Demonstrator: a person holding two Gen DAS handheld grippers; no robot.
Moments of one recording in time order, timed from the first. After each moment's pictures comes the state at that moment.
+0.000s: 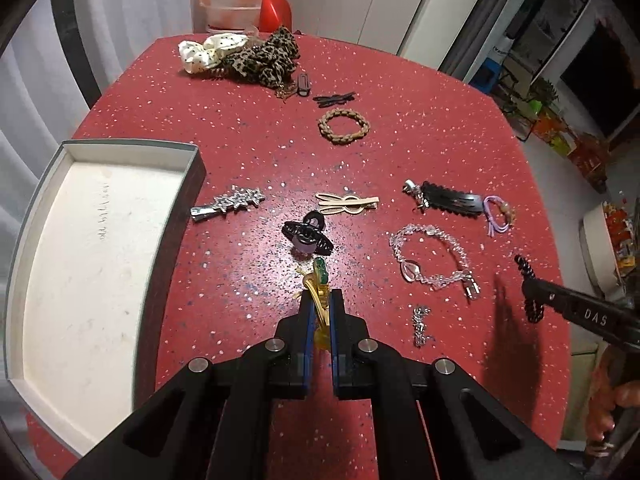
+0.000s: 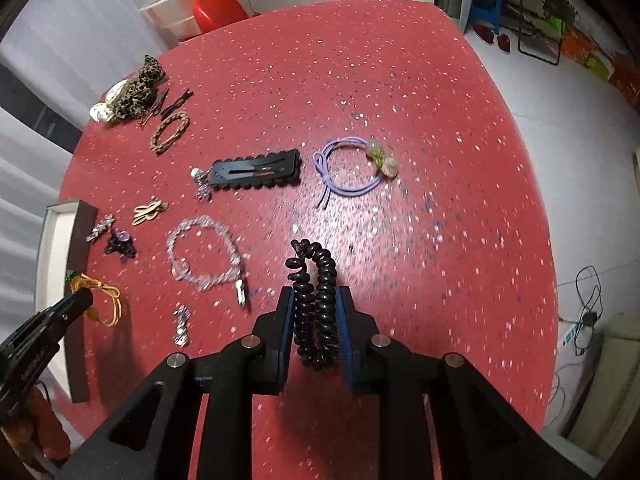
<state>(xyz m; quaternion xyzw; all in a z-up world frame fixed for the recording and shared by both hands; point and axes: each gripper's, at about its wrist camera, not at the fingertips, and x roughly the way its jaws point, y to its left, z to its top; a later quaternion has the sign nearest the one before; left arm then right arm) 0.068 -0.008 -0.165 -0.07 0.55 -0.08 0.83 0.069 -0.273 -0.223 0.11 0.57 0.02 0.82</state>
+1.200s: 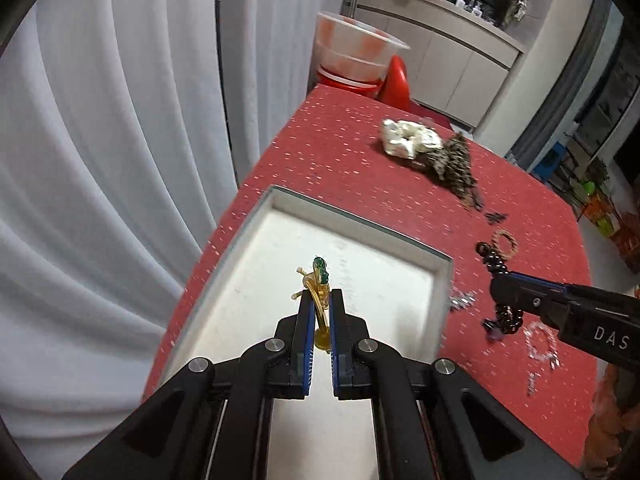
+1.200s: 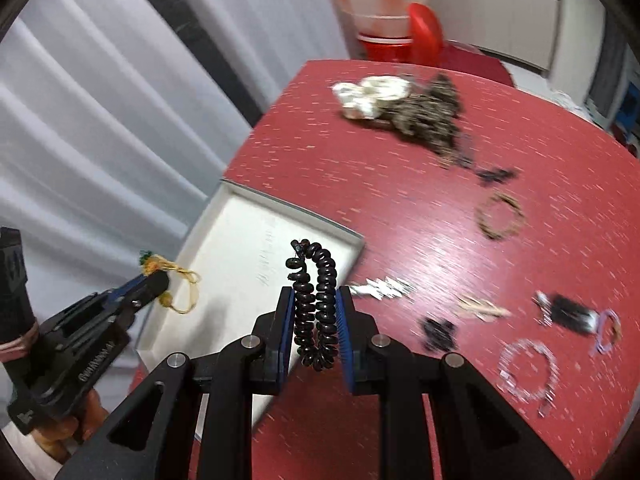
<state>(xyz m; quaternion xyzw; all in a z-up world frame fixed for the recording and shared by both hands) 0.090 0.206 -0.130 -0.11 0.49 0.05 0.86 0.136 0.016 -0.150 0.03 0.52 0.25 0.81</state>
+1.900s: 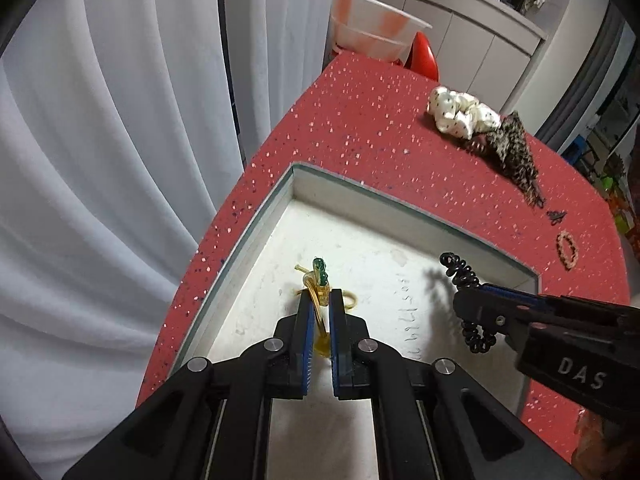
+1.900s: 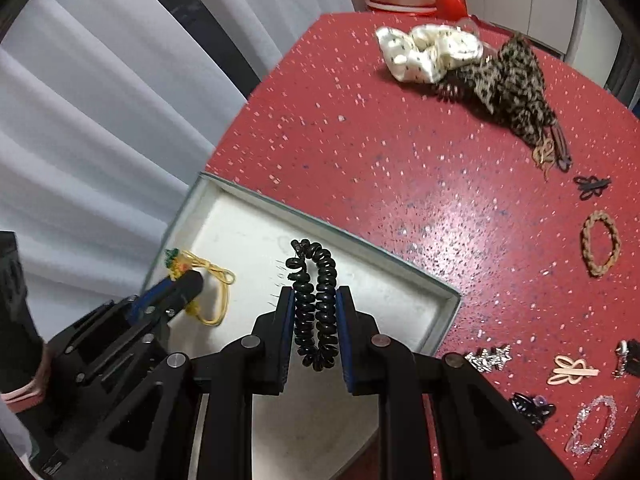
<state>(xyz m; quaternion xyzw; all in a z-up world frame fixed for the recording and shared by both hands) 0.136 0.225 -0.206 -0.10 0.52 0.07 0.85 0.187 0.077 -0.230 0.02 0.57 0.23 0.79</state>
